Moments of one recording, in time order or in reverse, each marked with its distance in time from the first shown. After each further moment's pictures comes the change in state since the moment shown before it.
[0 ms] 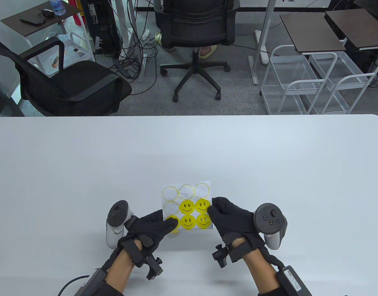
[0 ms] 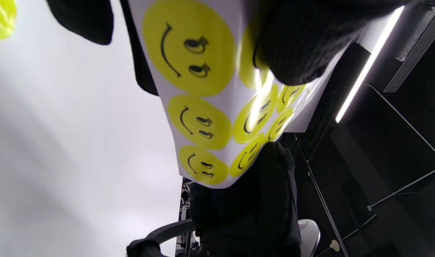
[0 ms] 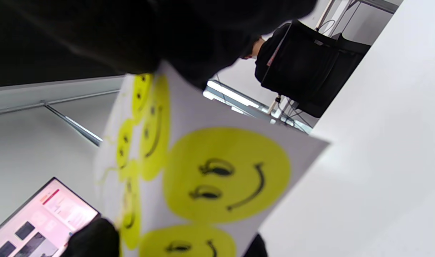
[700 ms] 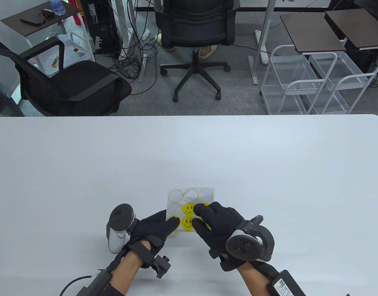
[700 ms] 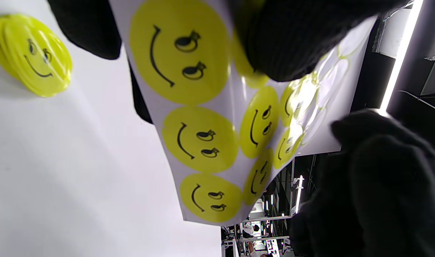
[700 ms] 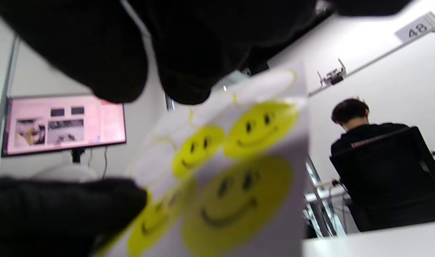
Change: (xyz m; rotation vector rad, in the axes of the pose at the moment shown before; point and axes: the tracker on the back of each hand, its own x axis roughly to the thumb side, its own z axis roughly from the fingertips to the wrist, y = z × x) left_hand -0.007 -0.005 0.004 0.159 0.100 -0.141; right_hand 0.060 0.037 0.020 -0.015 -0.436 0.638
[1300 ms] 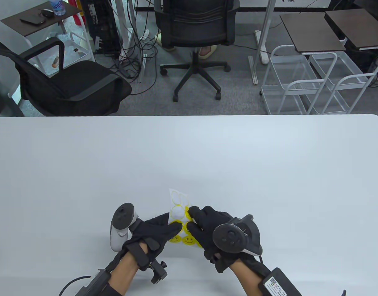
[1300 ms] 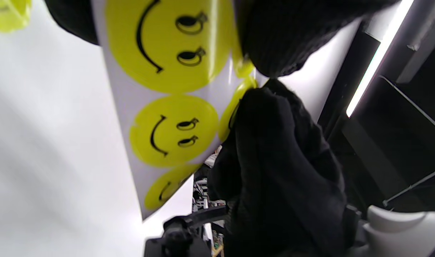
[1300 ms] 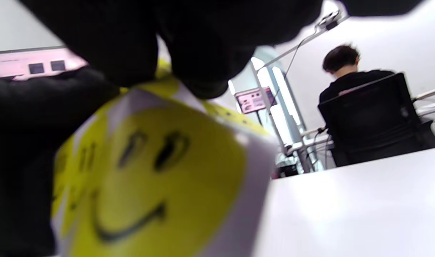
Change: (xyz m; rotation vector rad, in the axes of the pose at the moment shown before) left_hand 0.011 -0.010 0.000 -0.153 -0.091 0.048; right_hand 0.000 0.020 -0.005 0.193 0.032 -0.040
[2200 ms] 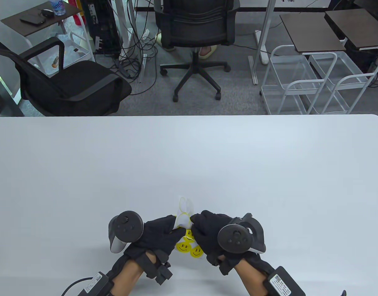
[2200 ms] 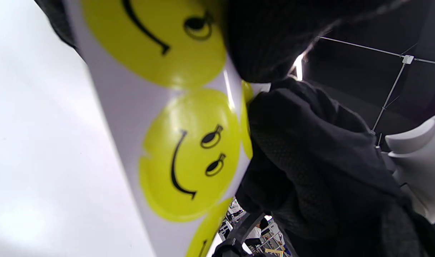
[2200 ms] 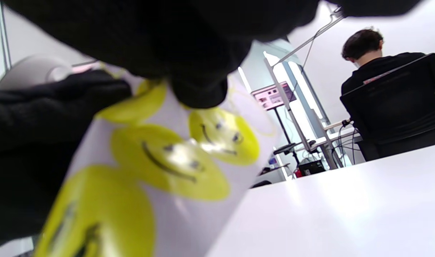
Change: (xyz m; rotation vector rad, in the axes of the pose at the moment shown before) left_hand 0.033 -0.011 0.008 0.085 -0.210 -0.419; right_hand -0.007 -0.004 0.004 -0.033 -0.041 -0.103
